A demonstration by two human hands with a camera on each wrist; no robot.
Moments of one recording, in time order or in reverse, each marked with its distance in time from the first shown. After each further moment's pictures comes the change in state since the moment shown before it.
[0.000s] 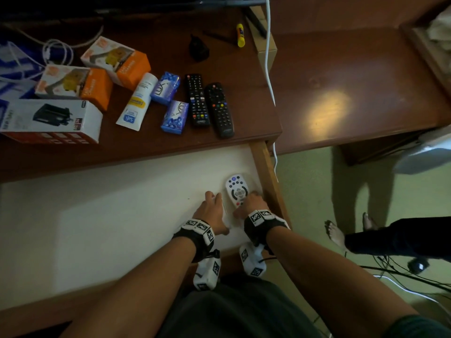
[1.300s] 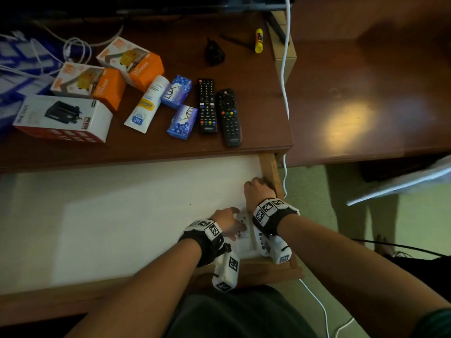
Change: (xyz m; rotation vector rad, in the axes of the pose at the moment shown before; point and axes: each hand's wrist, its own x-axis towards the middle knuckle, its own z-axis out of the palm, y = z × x) left_hand 0.033 0.027 -0.001 -0.687 -0.310 -0.267; right_hand 0.038 -0.026 -0.043 -0.724 0.098 -0.492
